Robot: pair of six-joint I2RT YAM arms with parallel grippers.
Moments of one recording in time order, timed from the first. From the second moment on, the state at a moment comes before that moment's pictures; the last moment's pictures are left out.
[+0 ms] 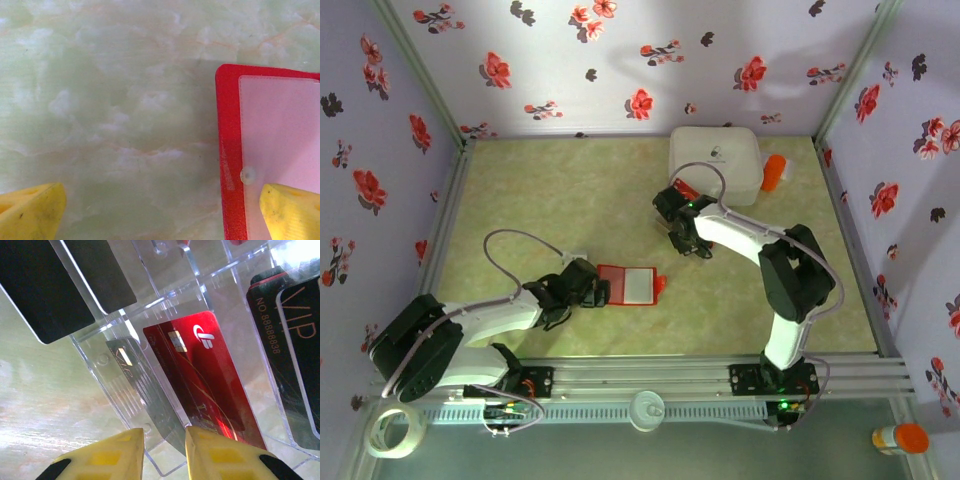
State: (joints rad) left arm -0.83 1.28 0.45 -0.17 -0.31 -0.65; right arm 0.65 1.81 1.29 -0.85 0.36 0.24
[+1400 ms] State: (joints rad) left arm -0.83 1.28 0.45 -0.18 -0.31 -0.65; right arm 0.65 1.82 1.30 -0.88 0.39 0.19
